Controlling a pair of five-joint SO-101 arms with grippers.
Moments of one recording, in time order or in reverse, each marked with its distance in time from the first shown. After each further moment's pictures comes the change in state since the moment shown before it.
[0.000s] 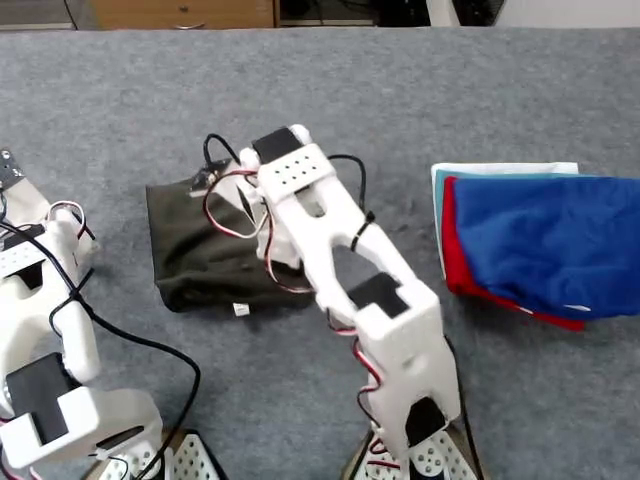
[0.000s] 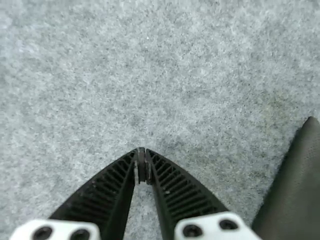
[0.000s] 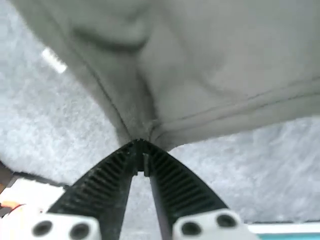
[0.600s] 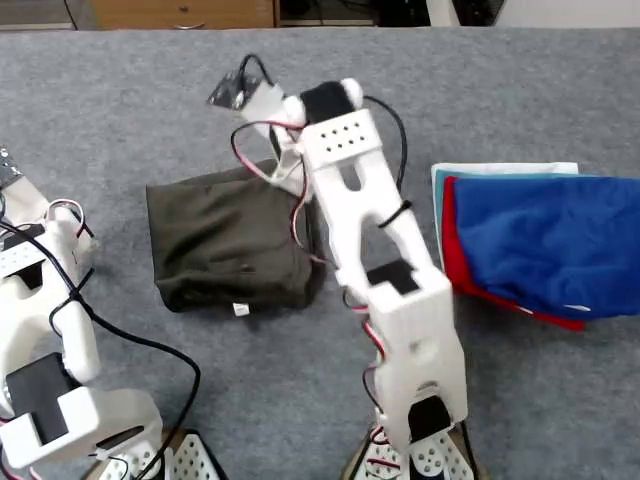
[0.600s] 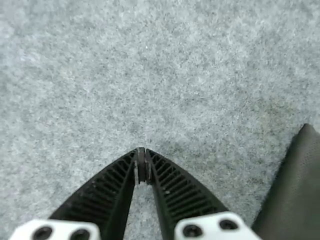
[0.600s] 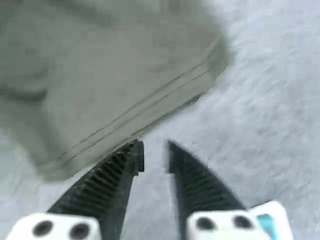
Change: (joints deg) left arm 0.0 0.0 0.0 -1.6 0.0; right arm 8.5 10.4 -32.6 -3.5 1.2
